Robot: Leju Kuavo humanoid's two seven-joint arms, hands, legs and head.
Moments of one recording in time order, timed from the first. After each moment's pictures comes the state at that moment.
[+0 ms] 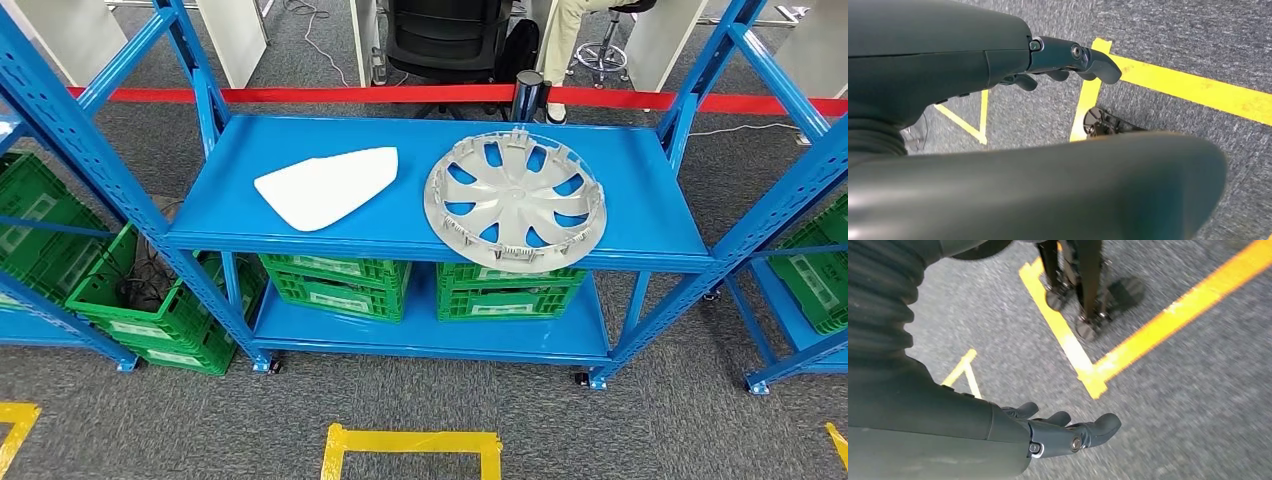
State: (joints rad) left arm 0.03 0.04 -0.30 -0.33 0.48 0.12 0.04; right arm -0.02 -0.12 0.27 -0.42 -0.70 -0.26 -0.05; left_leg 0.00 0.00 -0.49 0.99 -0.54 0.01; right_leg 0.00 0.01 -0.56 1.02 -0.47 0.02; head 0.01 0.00
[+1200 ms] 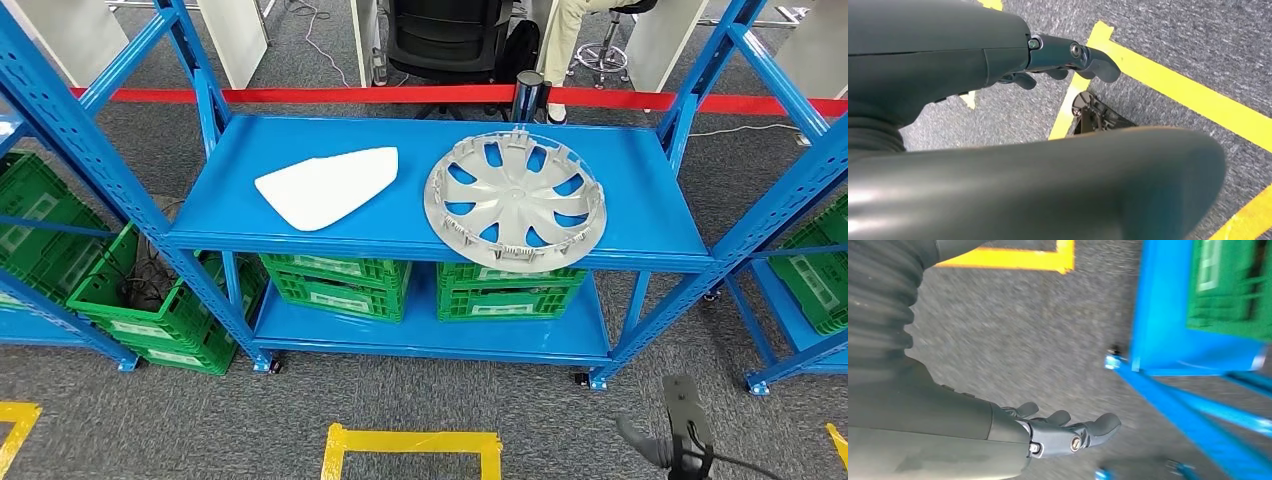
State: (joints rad) left arm -0.03 0.07 -0.44 -0.27 0.82 0.16 -0.01; right arm -0.05 -0.29 0.23 -1.30 0.12 -0.30 0.17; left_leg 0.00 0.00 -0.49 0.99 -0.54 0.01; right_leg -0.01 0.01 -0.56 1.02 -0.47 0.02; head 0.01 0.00
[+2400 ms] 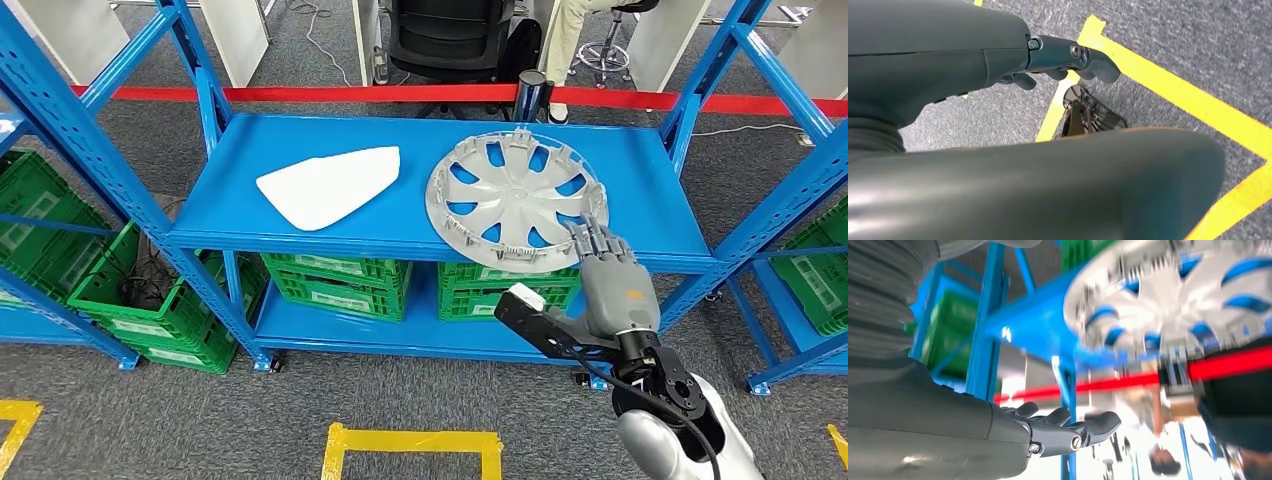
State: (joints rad) left arm -0.07 0.12 -0.62 -0.22 1.06 0.13 -0.05; right arm -0.44 -0.37 0.66 -1.88 0.98 0.22 0.47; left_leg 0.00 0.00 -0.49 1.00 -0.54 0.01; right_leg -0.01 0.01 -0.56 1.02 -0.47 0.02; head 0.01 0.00
